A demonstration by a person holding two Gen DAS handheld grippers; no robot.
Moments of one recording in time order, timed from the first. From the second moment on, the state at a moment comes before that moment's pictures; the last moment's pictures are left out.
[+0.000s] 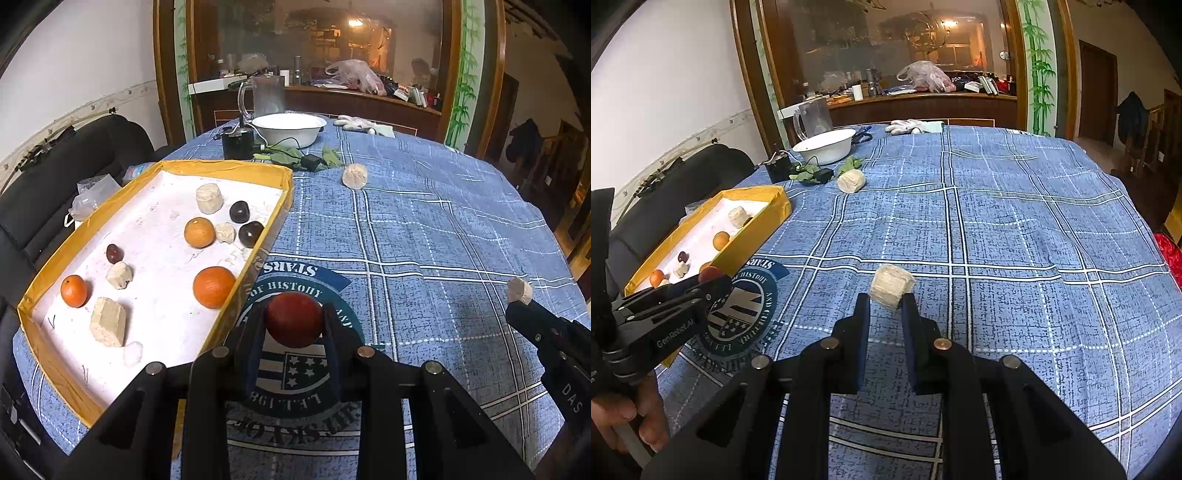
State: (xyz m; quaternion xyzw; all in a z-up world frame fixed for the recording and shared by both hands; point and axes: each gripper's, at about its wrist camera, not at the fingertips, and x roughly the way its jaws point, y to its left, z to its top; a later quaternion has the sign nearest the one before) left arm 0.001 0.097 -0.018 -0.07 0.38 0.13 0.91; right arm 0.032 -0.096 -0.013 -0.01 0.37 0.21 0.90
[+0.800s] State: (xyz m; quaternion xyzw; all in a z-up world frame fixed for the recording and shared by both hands) left arm -0.031 0.171 0.001 -0.10 0.36 0.21 0.90; right arm 0.022 -0.049 0.003 -0.03 0.36 0.27 0.89
